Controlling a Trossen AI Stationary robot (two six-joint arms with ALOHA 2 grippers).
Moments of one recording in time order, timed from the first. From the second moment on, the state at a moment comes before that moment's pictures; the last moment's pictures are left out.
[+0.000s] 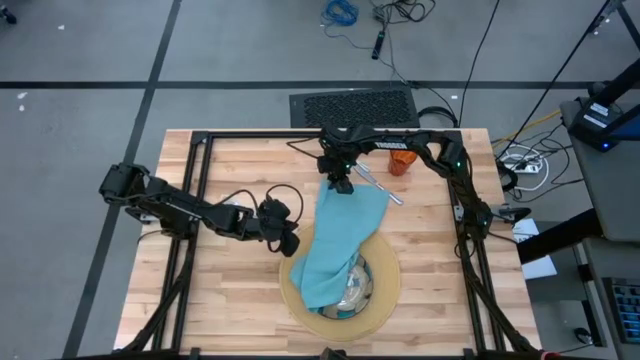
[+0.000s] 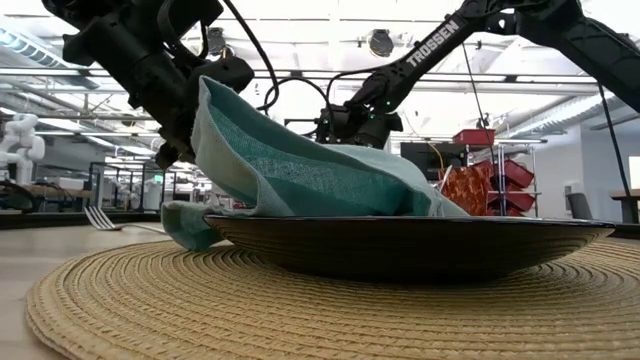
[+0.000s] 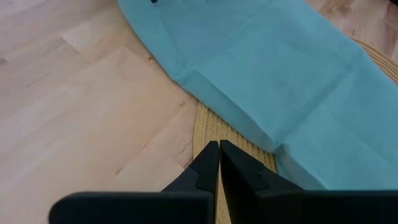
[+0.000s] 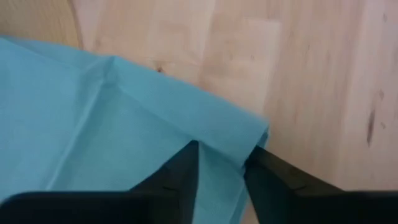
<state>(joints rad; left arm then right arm) -0.19 1.45 0.64 0.01 -0.39 -0.78 -0.50 2.20 1.63 -0.71 -0.47 -0.62</state>
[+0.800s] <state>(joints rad) -0.20 1.45 0.64 -0.02 -0.38 -0.78 -0.57 2.20 1.97 -0.98 -0.68 -0.64</state>
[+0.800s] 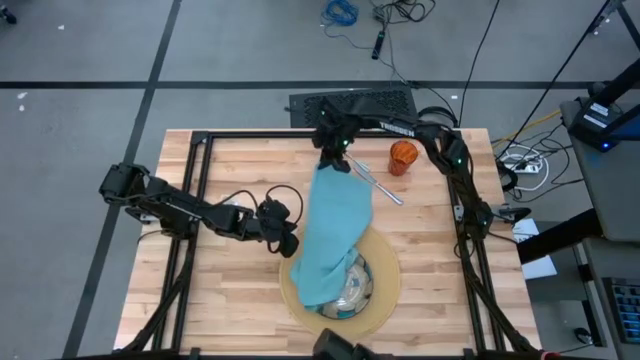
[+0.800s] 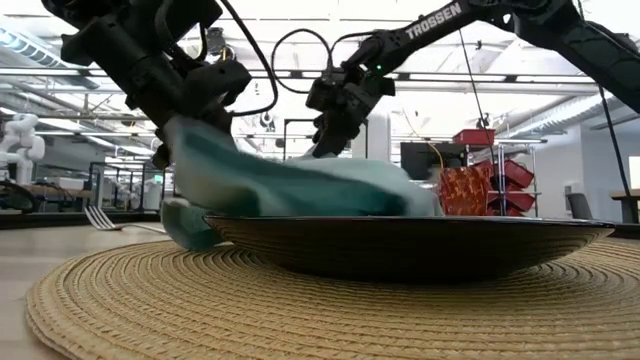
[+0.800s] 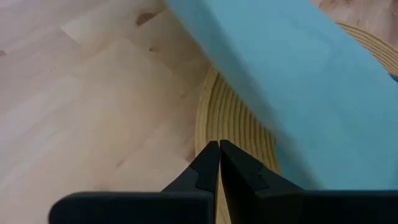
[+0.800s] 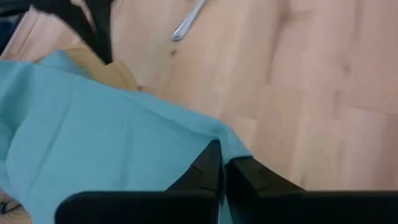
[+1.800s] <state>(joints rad) -0.26 1.45 0.64 -0.23 -0.39 -1.16 -0.65 2.21 1.97 -0.91 -0.73 -0.59</state>
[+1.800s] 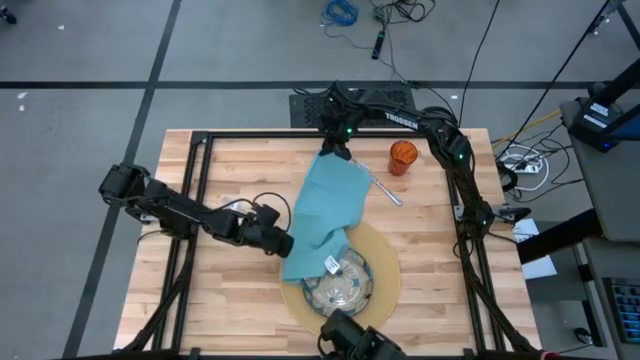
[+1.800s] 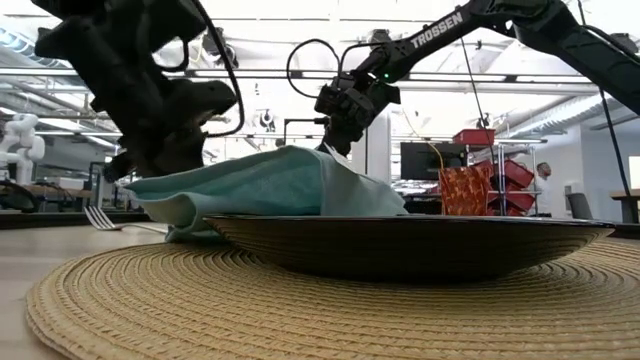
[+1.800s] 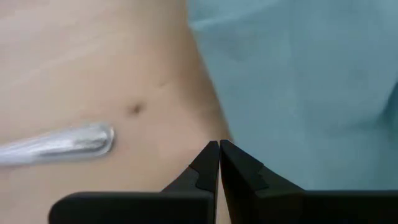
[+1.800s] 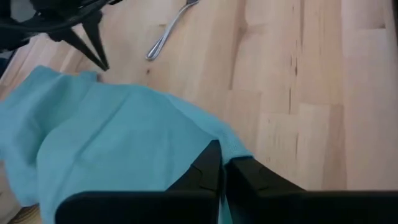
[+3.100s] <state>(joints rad) -0.09 1.42 0.52 -0.04 0.03 -0.89 -0.63 2.17 1.97 -1.05 -0.79 -0.77</state>
